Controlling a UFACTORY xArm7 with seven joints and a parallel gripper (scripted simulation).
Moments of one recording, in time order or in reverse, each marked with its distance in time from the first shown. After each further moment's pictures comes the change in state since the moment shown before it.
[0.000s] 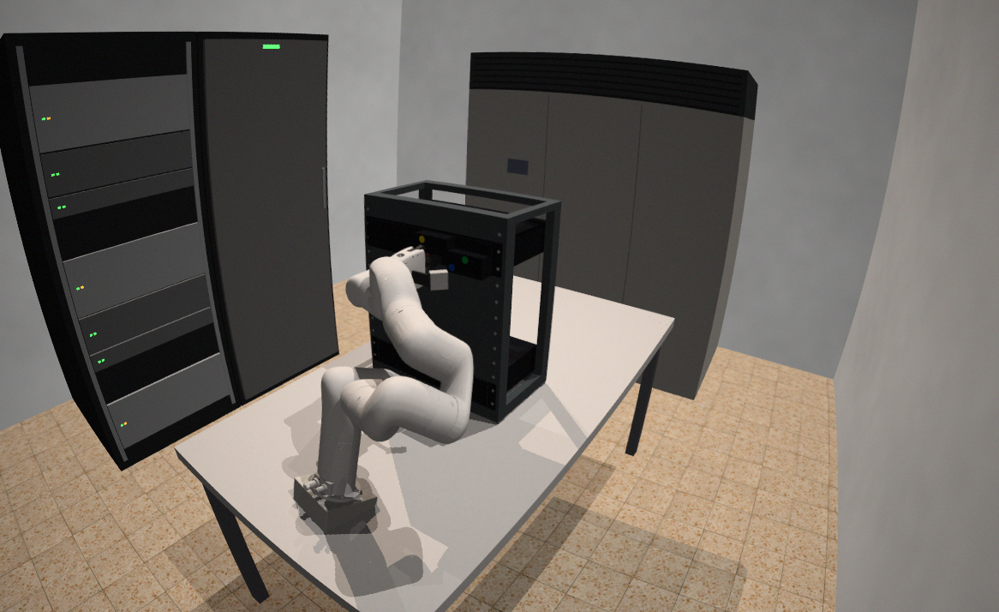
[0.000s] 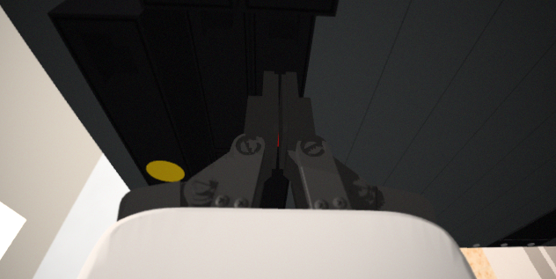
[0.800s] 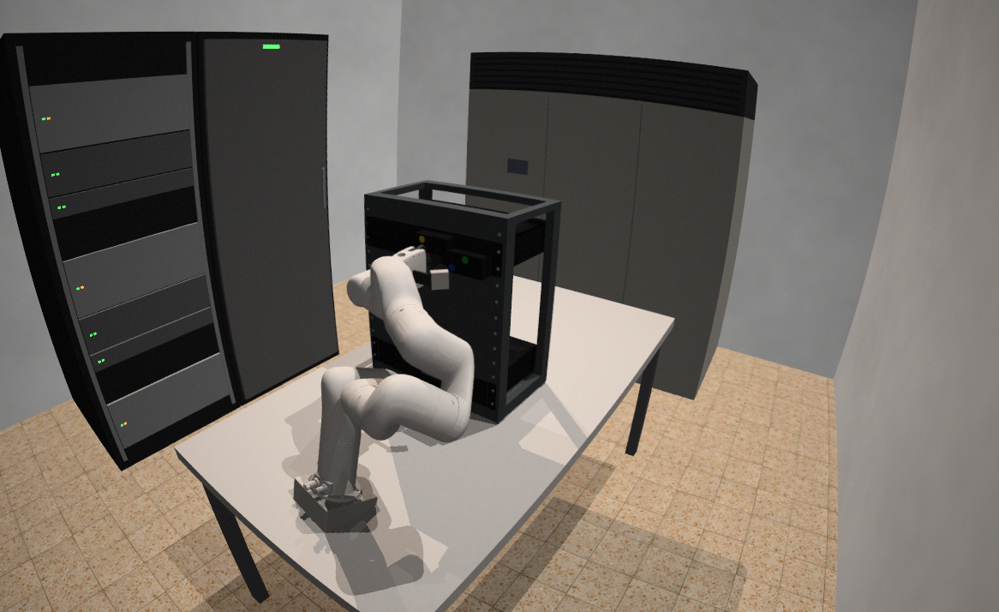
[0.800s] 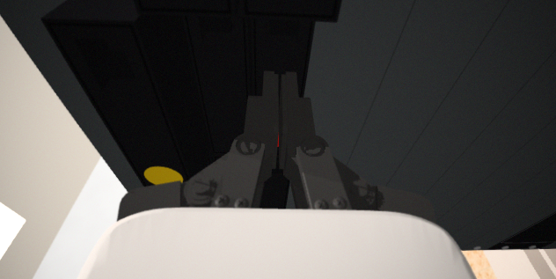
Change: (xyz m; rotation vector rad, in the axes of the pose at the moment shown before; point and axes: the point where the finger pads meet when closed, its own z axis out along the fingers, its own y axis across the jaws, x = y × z) arm 0.000 0.000 0.003 0.001 0.001 0.000
